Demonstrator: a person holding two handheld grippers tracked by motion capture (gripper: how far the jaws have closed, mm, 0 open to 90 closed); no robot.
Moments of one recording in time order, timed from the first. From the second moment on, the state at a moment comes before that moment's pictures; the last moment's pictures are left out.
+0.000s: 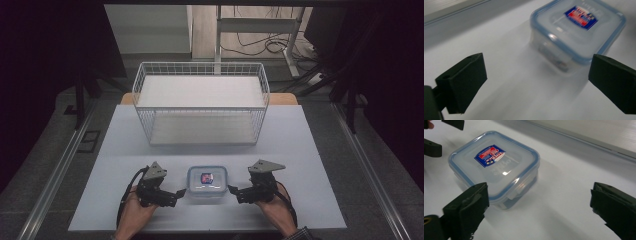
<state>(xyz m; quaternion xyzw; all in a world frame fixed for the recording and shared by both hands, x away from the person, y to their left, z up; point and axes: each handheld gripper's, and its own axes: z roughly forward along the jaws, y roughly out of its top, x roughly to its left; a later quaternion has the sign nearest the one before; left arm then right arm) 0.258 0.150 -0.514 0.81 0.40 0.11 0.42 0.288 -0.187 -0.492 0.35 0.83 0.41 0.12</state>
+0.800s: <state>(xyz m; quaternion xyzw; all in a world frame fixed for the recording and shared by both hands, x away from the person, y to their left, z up) 0.301 0.114 -0.527 0.80 0.40 -0.05 0.44 0.326 -0.145 -0.505 0.38 0.85 0.37 -0.03</state>
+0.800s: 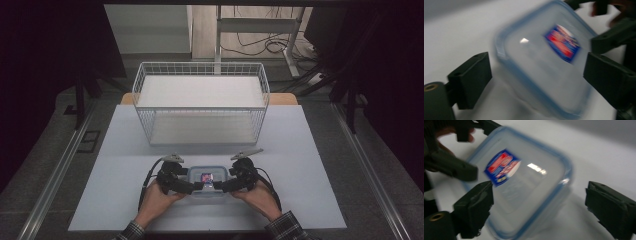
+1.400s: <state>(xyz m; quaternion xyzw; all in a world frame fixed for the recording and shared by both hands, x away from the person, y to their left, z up) 0.272 0.144 -0.515 0.77 0.40 -0.03 0.49 0.305 -0.171 -0.495 0.38 0.83 0.41 -0.07</state>
